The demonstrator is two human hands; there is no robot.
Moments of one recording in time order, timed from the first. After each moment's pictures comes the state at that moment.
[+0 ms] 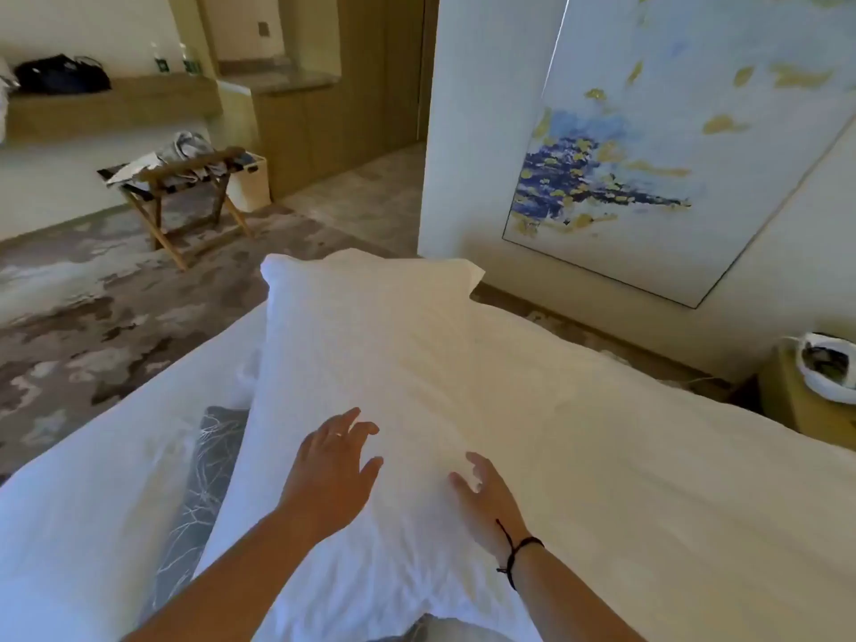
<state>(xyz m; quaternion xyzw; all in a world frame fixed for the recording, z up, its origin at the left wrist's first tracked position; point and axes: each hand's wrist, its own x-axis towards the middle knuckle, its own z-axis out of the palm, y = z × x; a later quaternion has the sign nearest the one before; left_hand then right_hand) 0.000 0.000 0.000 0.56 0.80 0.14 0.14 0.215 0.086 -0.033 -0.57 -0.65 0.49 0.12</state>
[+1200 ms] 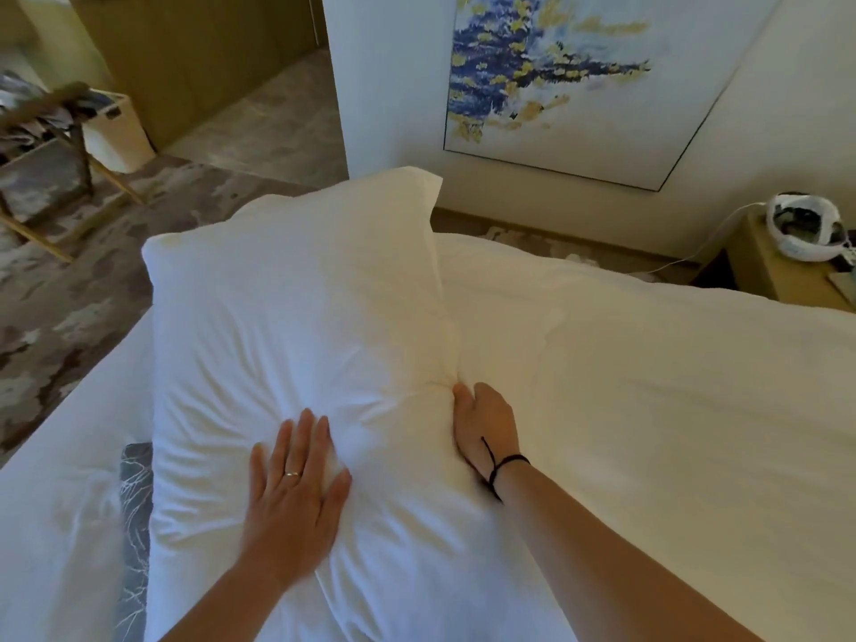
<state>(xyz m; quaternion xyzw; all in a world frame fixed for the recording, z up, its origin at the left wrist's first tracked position) -0.061 0.045 -0.133 0.63 0.77 0.08 0.09 0.161 0.191 -0.099 -0.68 -0.57 0.39 0.22</state>
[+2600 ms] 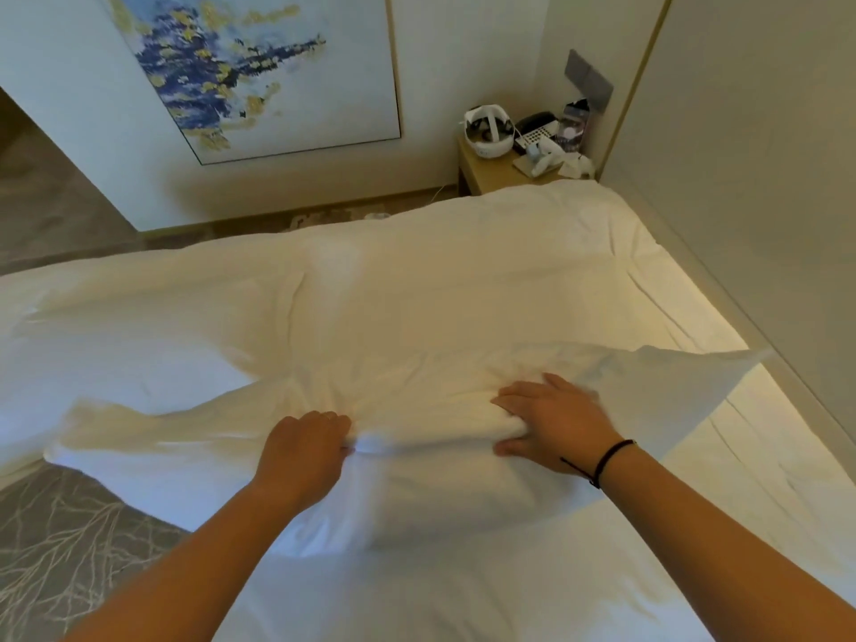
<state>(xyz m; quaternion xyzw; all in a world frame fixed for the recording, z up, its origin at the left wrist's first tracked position) 0.389 -0.019 -0.009 0.85 0.52 -0.08 0.03 0.732 -0.081 -0.005 -0.64 -0.75 0.16 -0.01</state>
